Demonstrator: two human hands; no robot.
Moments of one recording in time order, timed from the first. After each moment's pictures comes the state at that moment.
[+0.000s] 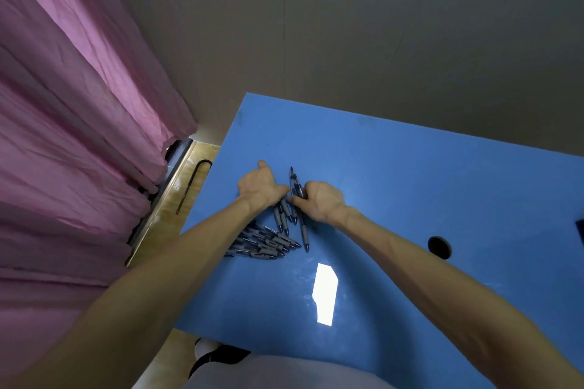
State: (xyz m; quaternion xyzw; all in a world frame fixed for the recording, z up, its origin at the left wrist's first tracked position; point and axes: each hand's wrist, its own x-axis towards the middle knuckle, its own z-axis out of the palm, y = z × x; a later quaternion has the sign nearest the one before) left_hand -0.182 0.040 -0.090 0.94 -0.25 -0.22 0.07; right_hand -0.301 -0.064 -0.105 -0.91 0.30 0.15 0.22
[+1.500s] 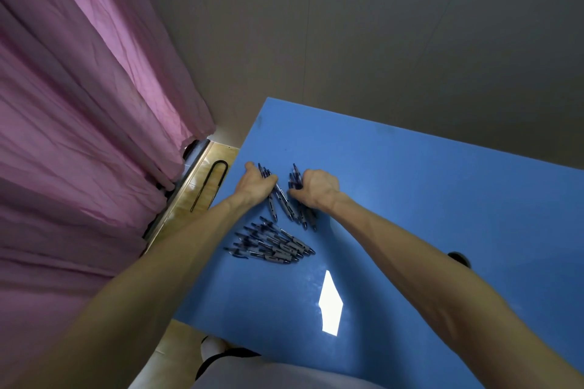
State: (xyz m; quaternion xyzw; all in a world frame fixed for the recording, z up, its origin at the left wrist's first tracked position) left_hand -0.137 0.077 -0.103 0.89 -0.12 -0.31 0.31; right_hand -0.241 -0.053 -0.090 -0.93 0.29 0.15 0.16
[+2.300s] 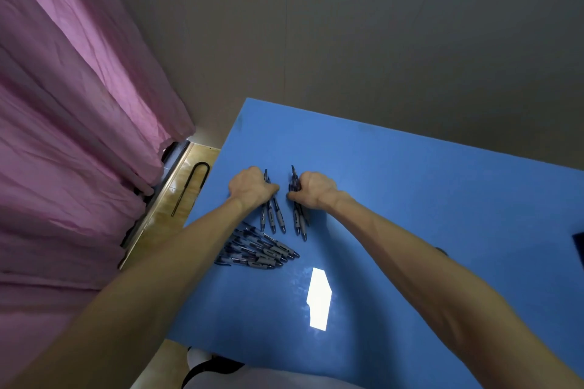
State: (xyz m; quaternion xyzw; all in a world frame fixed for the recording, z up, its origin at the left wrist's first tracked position) left_hand -0.152 0.040 -0.096 0.94 -0.23 -0.22 0.11; right_hand -0.259 -0.082 -0.087 -0.91 0.31 0.19 0.21
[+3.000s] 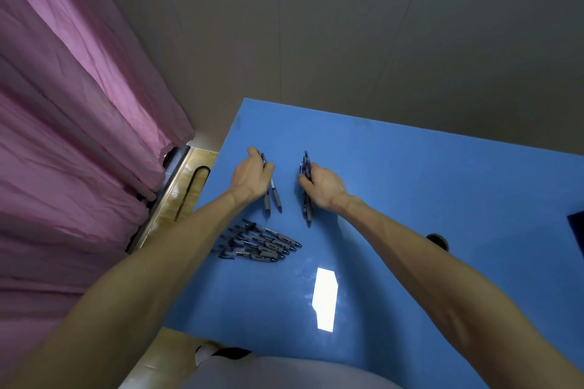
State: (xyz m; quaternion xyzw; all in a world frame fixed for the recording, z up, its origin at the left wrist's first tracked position) left_hand -0.154 0.050 -0.084 0.91 -0.30 -0.18 0.23; right_hand -0.294 -0.084 -0.091 -0.91 0.31 0.06 0.28
